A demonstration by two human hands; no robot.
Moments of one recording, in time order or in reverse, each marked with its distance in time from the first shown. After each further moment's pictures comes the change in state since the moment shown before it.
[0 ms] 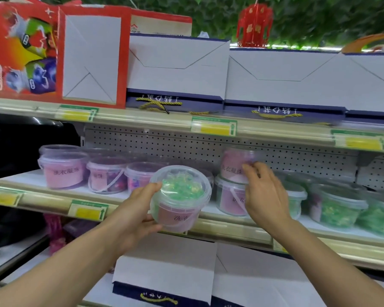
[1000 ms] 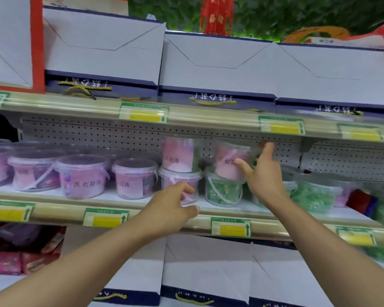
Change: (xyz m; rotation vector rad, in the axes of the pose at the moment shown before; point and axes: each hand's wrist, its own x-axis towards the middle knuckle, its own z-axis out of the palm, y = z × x) left_hand 0.005 -0.041 0.145 0.921 -0.281 0.382; right_hand 0.006 0.109 -0.060 0.385 -0.054 0.458
